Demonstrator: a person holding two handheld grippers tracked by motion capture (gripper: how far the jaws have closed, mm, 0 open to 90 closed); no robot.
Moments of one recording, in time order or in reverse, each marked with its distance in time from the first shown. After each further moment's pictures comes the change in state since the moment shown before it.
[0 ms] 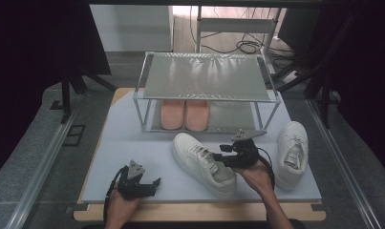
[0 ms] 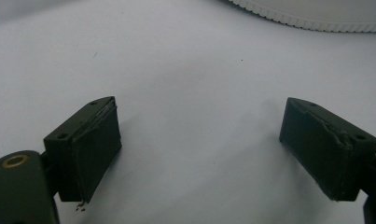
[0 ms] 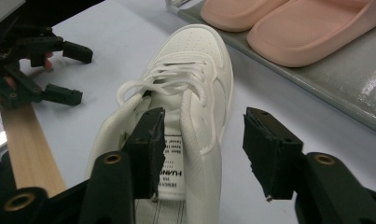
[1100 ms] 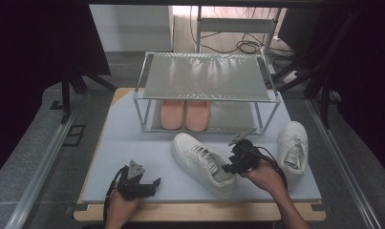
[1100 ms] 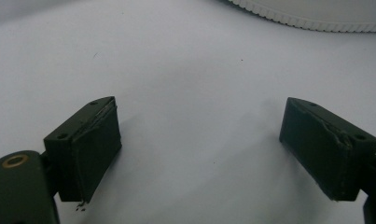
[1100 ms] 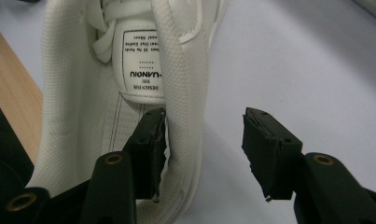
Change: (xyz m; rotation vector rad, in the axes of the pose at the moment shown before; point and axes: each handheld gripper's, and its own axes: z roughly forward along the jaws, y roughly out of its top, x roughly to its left) left arm 0.001 0.000 0.000 0.006 0.000 0.008; right arm -0.005 0.000 0.003 0.412 -0.036 -0.005
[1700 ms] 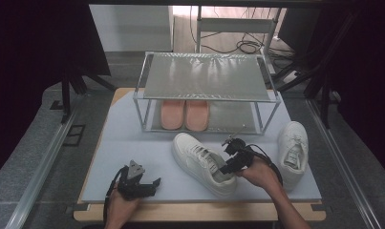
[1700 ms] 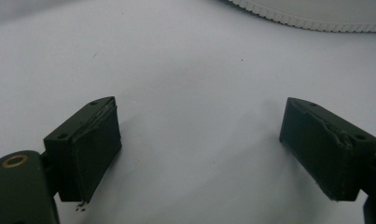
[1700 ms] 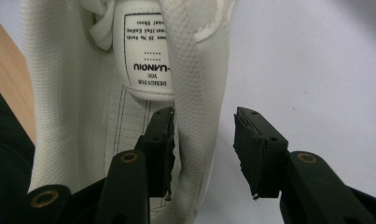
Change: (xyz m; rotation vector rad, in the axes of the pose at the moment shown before) left arm 0.000 0.000 0.000 -0.001 -0.001 0.001; right arm 0.002 0.013 0.015 0.131 0.036 0.012
